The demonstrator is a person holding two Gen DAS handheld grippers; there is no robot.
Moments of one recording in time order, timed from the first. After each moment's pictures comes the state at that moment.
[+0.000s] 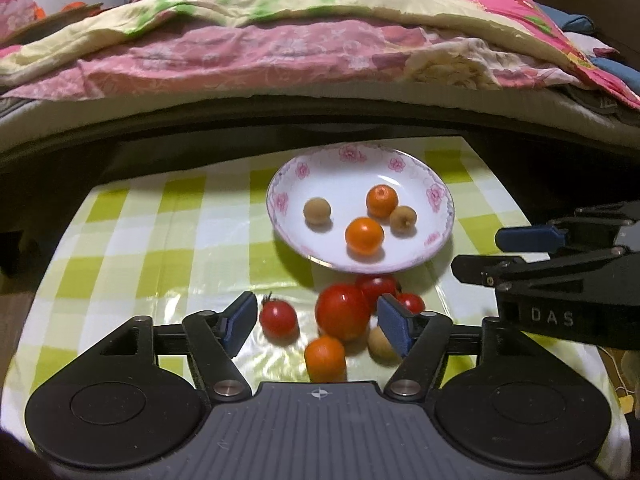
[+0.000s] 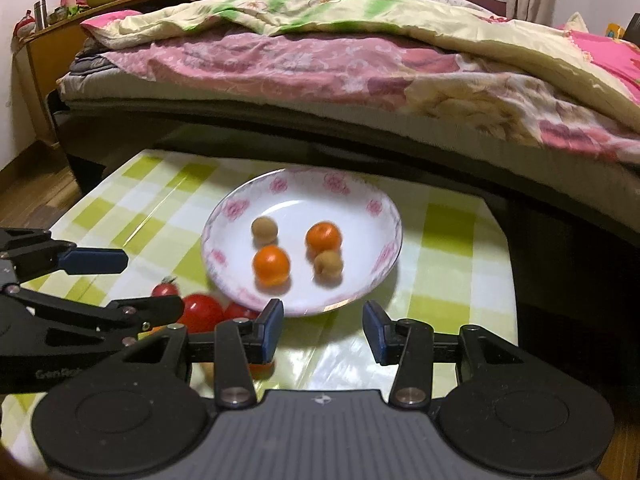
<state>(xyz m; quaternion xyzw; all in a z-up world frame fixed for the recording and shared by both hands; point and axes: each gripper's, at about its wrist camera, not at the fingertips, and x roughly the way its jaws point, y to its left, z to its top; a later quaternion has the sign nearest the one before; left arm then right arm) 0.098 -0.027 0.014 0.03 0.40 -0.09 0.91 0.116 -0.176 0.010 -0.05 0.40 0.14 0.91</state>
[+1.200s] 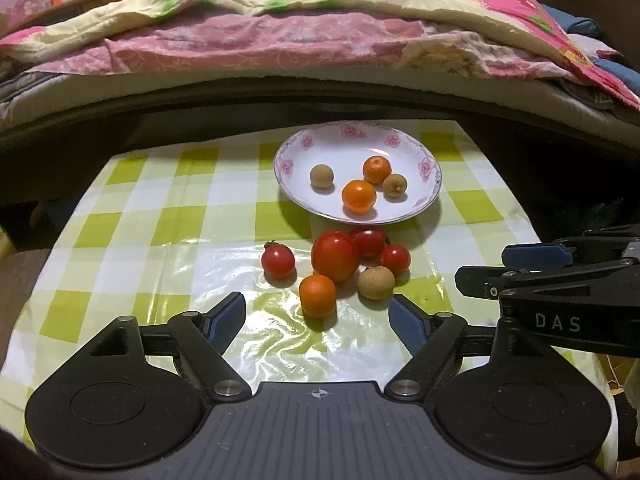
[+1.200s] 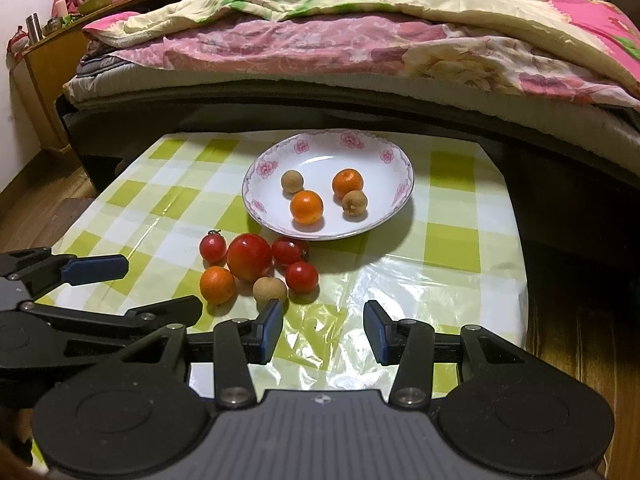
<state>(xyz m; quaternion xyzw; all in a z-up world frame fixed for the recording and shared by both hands) 0.056 -0.026 0.012 0.02 0.41 -0.07 0.91 0.065 -0.172 0.016 -0.01 0.43 0.13 0.89</state>
